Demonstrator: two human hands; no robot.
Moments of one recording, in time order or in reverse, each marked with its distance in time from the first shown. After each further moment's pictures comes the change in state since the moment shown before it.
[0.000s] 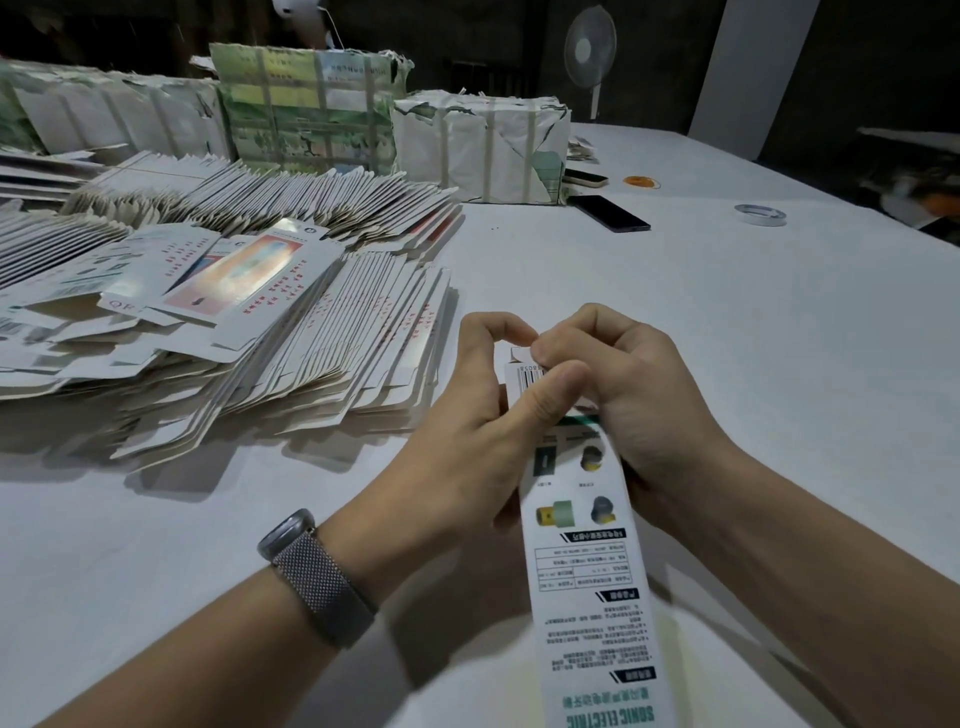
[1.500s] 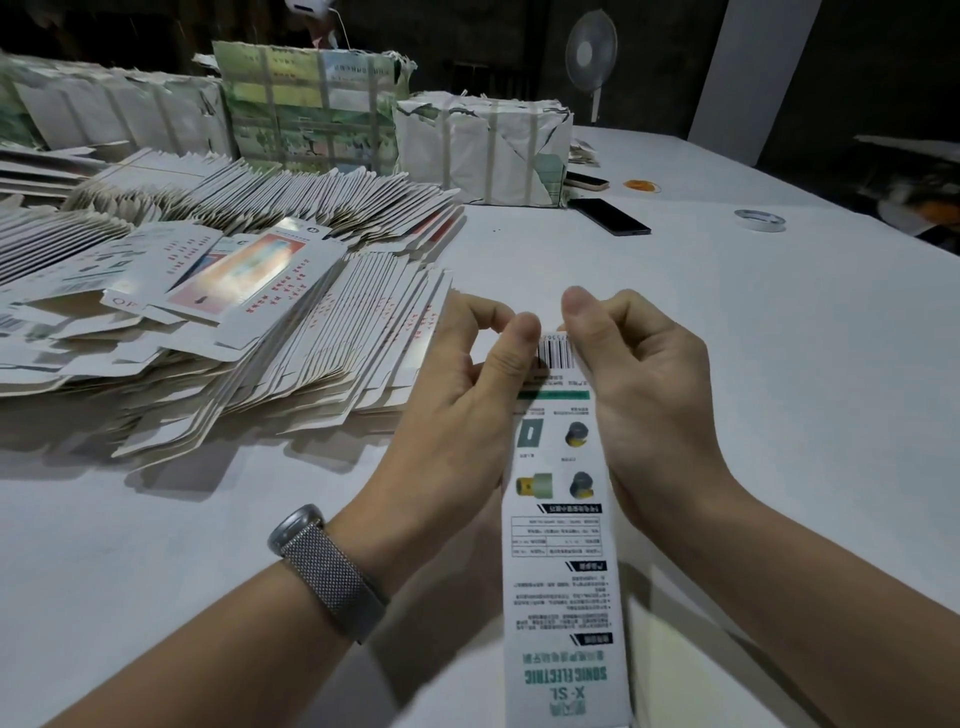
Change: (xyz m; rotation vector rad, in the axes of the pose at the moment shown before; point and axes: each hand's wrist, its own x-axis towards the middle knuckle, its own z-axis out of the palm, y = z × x) left_hand -0.001 0.009 0.004 -0.163 0.139 0.121; right_hand -0.001 0.010 0.006 -0.128 0.178 -0.349
